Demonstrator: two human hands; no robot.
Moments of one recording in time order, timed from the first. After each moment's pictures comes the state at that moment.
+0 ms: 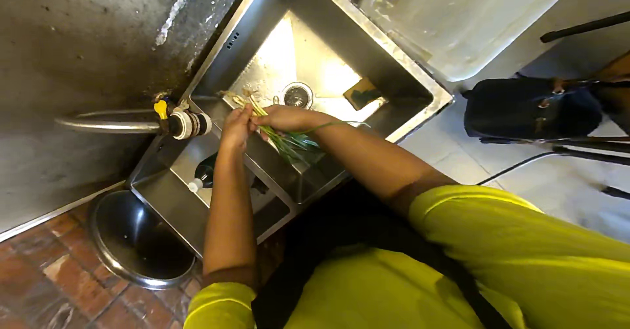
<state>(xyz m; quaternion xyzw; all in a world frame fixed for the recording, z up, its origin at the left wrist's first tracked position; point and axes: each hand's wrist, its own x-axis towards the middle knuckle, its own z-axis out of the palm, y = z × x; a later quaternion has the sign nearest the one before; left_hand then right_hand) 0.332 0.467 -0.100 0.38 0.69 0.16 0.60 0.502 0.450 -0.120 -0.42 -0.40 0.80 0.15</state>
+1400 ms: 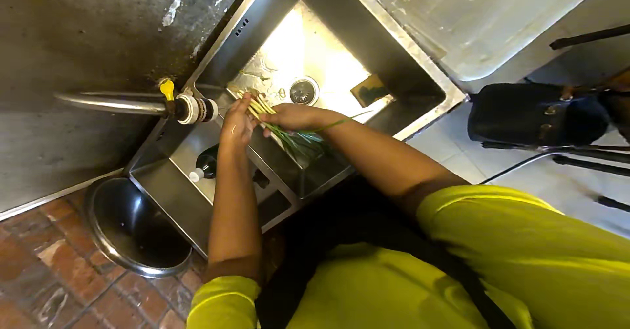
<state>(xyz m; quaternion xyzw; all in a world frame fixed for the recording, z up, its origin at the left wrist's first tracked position) 0.320 0.467 -0.107 0.27 0.65 0.23 0.67 0.497 0.438 -0.131 -0.42 -0.45 0.78 0.12</state>
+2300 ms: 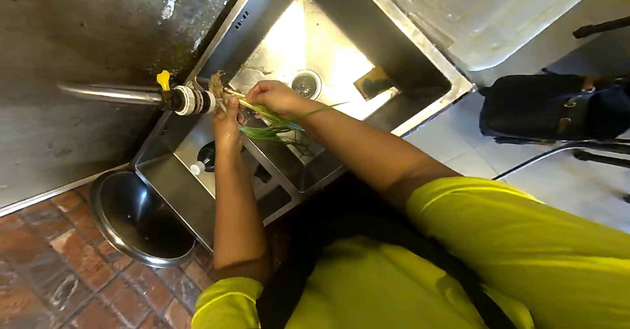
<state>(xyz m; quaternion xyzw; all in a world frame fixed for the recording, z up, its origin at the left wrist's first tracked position) 0.304 0.442 -0.097 0.38 0.70 0.33 0.52 0.465 0.457 -0.125 -0.48 -0.28 0.78 0.30</state>
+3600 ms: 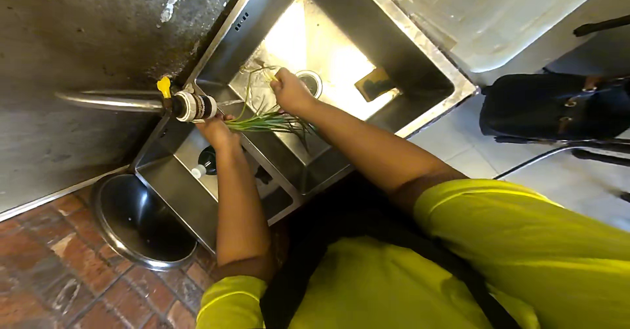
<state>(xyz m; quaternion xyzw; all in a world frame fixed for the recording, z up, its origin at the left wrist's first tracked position) 0.311 0.457 -0.102 0.21 0.73 0.51 0.41 0.487 0.460 -0.130 -0.64 -0.43 0.61 0.19</state>
